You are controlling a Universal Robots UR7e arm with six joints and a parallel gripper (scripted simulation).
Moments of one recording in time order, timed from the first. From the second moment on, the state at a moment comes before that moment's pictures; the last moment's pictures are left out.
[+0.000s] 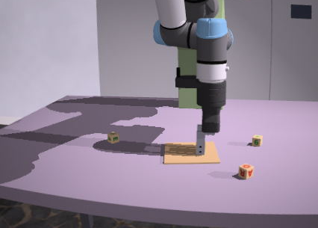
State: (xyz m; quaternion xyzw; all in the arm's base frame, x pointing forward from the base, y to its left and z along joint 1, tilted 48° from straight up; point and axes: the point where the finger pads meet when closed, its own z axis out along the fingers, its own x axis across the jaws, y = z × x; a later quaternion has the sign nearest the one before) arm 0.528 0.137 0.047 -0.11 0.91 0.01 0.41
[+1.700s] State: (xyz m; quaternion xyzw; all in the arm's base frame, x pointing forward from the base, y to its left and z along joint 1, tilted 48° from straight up) arm 0.527 0.137 0.047 -0.11 0.91 0.01 0.41
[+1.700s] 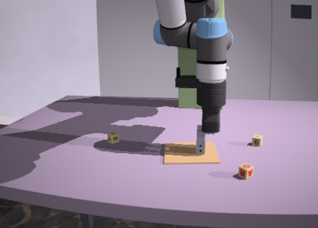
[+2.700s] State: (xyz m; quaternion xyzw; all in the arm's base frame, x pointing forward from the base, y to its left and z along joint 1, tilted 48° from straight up) arm 0.477 0.129 0.093 -0.11 0.91 0.01 0.41
